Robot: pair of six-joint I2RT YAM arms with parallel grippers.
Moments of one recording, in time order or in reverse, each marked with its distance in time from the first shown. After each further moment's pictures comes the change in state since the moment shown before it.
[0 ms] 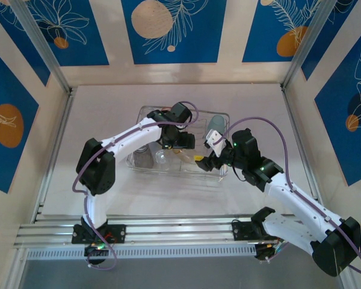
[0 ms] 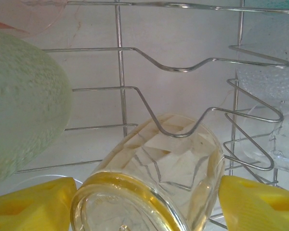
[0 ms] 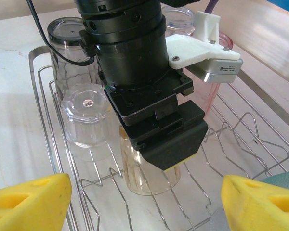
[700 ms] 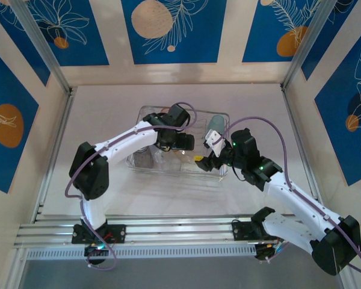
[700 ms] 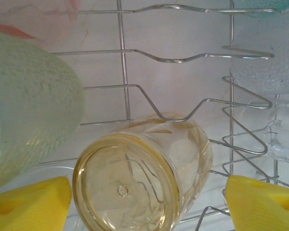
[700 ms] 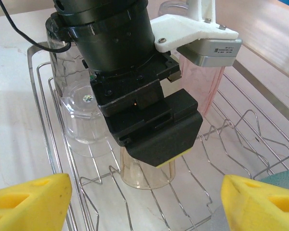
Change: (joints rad) left arm -0.013 -0.078 -0.077 0.047 -0.051 0.014; right arm 0.000 0.013 0.000 0.000 0.000 -0.001
